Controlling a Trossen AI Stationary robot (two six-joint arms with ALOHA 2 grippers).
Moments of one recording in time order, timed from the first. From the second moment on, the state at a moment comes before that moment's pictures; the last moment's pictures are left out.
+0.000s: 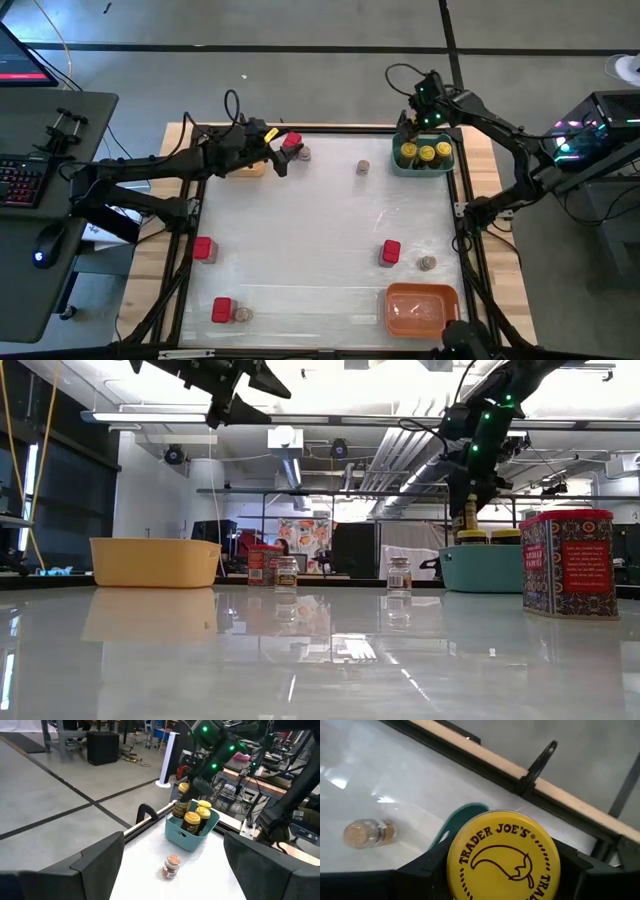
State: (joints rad) left arm 0.27 1.15 0.89 0.06 -0.29 -0.25; right arm -0.98 1.45 1.21 -0.87 0.00 0.07
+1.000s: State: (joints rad) left arm 0.27 1.15 0.89 0.03 -0.27 -0.23; right arm -0.98 1.45 1.05 -0.80 -0.03 0.27
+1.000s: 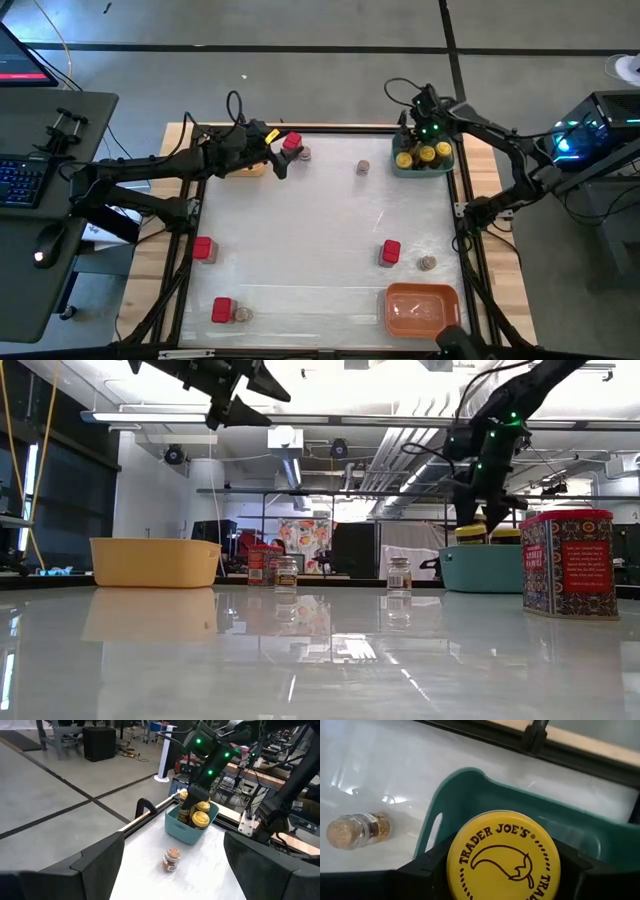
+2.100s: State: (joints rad) left arm 0.27 1.15 0.89 0.01 -0.27 -0.15; right arm -0.95 1.45 1.03 -0.77 0.00 0.44
